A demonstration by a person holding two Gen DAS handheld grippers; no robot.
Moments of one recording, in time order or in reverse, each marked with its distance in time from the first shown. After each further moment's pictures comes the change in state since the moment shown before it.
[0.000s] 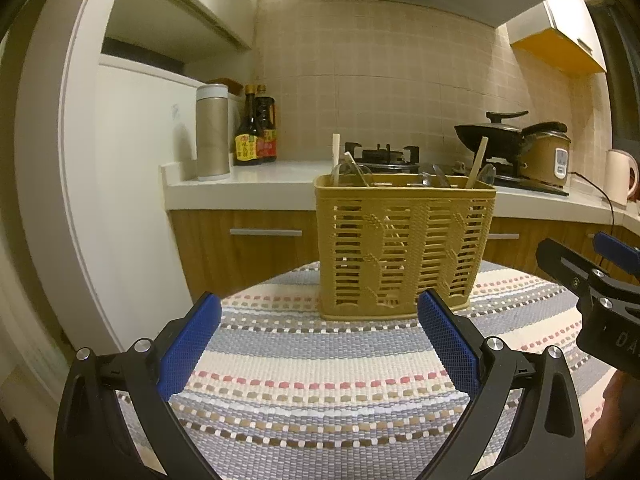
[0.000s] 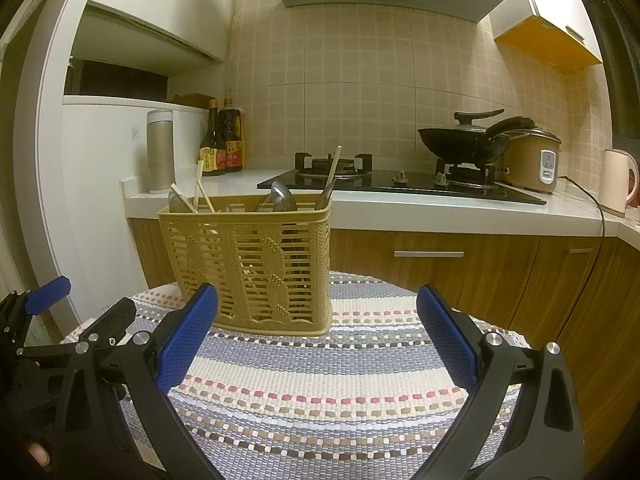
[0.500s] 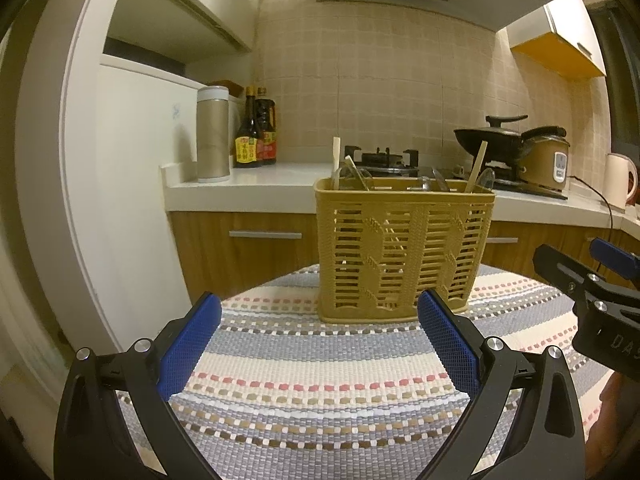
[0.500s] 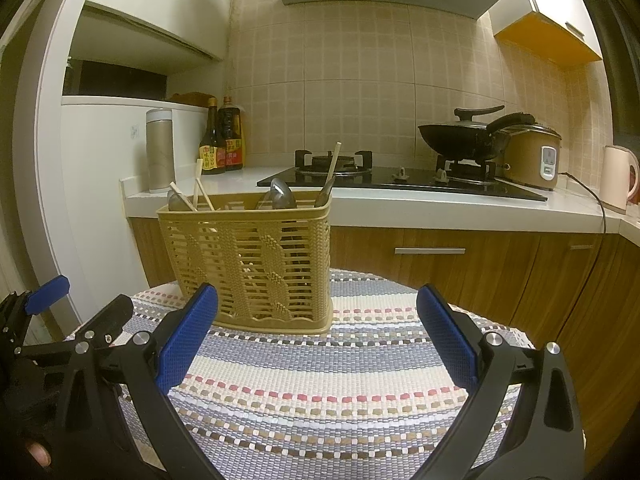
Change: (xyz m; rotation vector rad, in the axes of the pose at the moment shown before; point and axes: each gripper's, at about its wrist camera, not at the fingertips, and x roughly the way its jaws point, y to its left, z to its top) left arm -0.002 0.002 0.000 -0.006 -0.022 -0.011; right arm 0.002 0.000 0.000 0.005 0.011 0.003
